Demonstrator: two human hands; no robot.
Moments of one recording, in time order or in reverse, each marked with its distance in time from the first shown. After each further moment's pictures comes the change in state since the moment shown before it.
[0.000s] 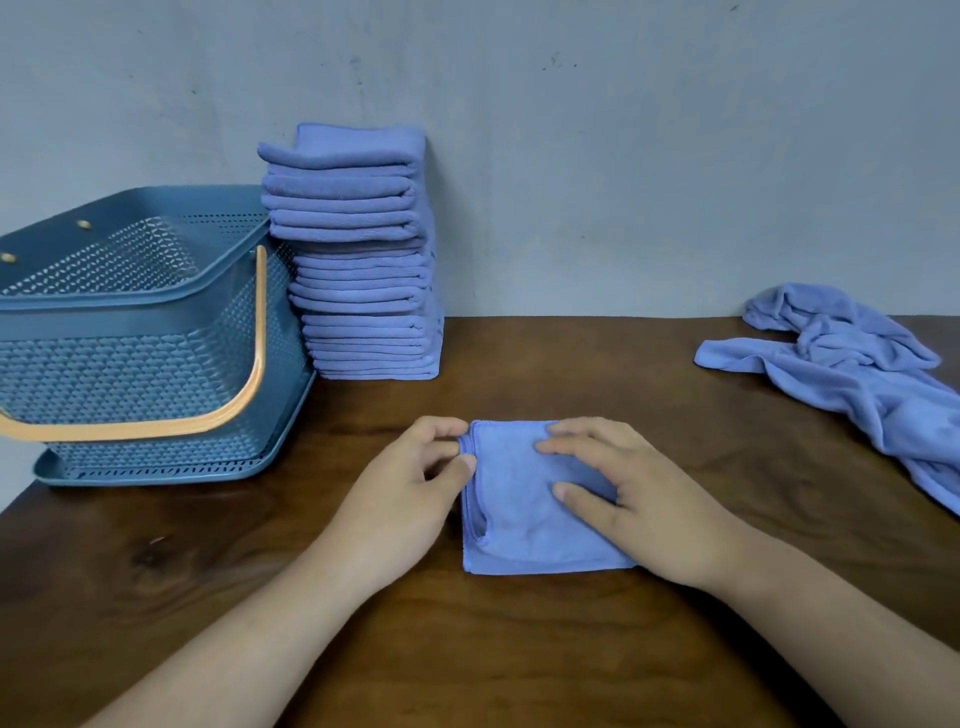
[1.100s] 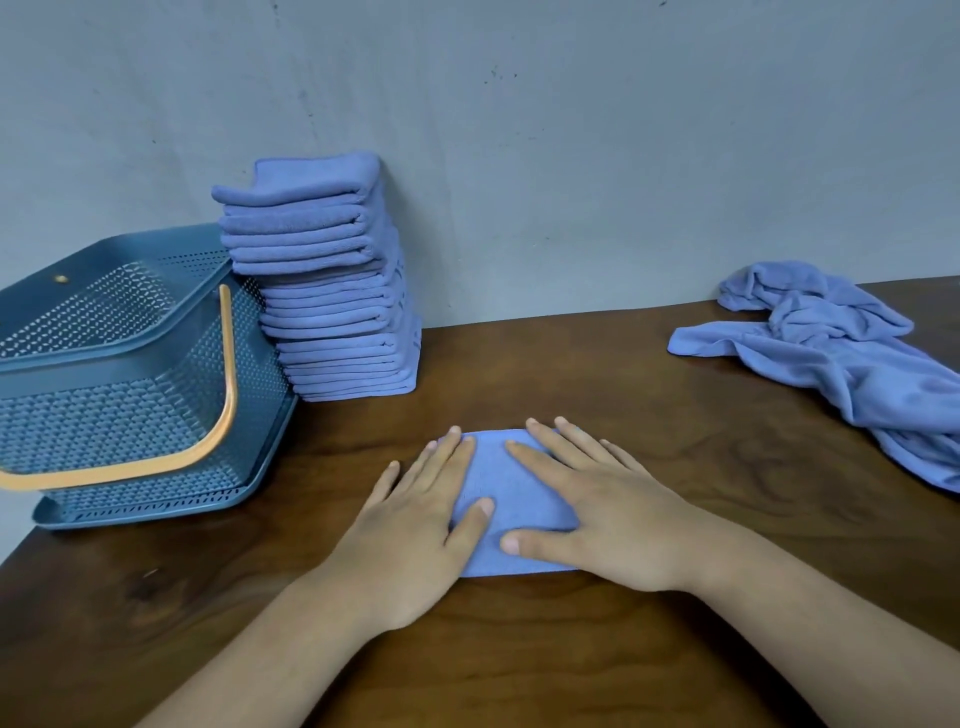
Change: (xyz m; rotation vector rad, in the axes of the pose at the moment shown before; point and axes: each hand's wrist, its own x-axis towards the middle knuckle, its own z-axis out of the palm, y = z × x) left_hand -0.008 0.012 0.023 0.778 -0.231 0.140; right_hand -0.006 -0.012 -0.007 -0.182 -0.324 0.147
